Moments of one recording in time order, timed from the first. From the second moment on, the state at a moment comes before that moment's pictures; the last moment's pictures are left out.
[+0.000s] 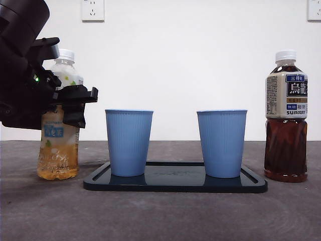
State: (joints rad) left arm -0.49 1.44 0.55 0.45 -0.33 -0.22; right arm 0.29 0.43 0.91 -0.91 -0.13 0.24
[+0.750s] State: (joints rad) left arm -0.49 1.36 0.56 0.42 -0.34 -0.23; right arm 0.29 0.43 0.91 -0.91 -0.13 0.24
